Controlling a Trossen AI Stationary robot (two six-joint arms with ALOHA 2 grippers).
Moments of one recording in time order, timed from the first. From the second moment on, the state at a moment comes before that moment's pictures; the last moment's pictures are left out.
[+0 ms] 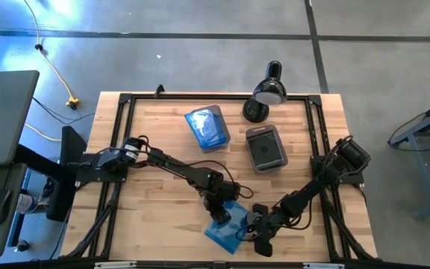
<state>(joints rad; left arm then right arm) -0.23 2.19 1.58 -0.53 0.45 -0.84 0.63 1.89 0.90 0.06 0.11 0.81</state>
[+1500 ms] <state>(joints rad) -0.22 2.14 1.60 -0.09 0.48 -0.74 0.72 1.89 0.90 -0.02 0.38 0.73</state>
